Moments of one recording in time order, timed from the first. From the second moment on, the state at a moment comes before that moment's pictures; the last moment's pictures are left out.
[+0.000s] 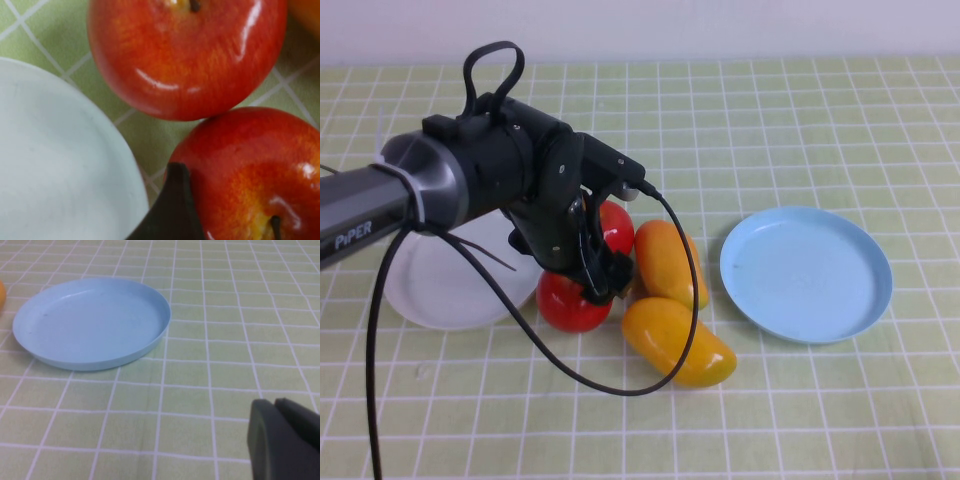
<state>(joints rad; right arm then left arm) 0.06 -0.01 0.03 0.15 0.36 -0.13 -0.58 1.87 -1.40 0.10 0.87 0.10</state>
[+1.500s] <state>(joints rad) 0.06 -0.01 0.03 0.15 0.36 -0.13 -0.24 1.87 -1.45 0.15 0.93 0.15</state>
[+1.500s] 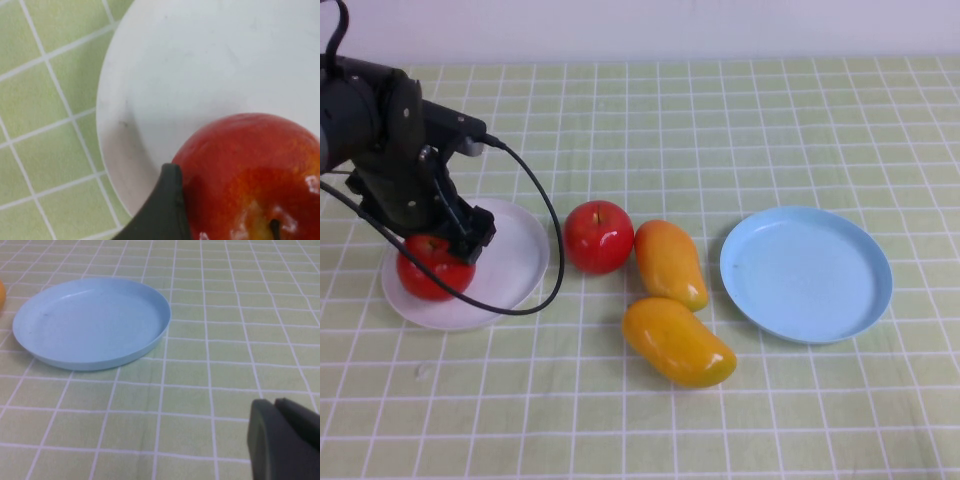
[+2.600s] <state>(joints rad) 0.06 -0.01 0.03 0.15 0.36 -0.13 -0.46 1.84 -1.48 -0.16 0.75 0.24</state>
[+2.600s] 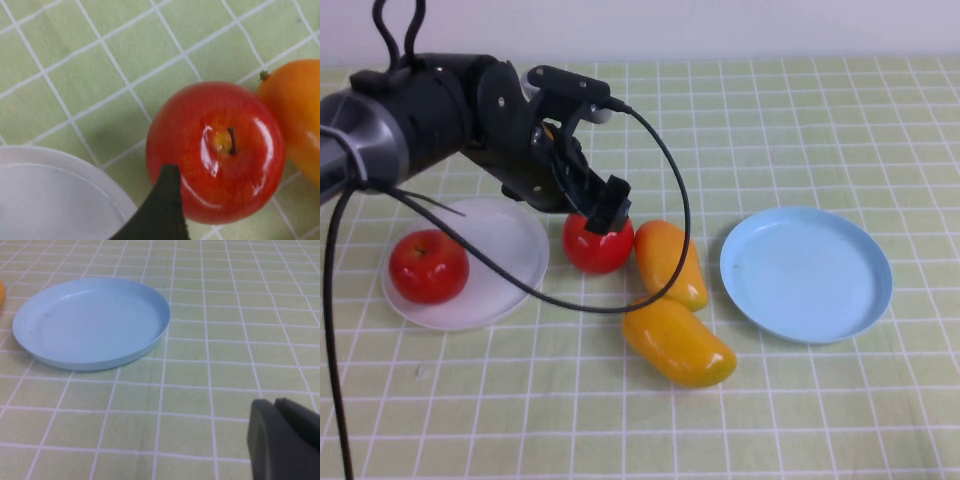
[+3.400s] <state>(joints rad) 0.06 -0.01 0.03 0.15 0.36 -0.13 -0.46 2.02 -1.62 -0.10 0.81 0.20</state>
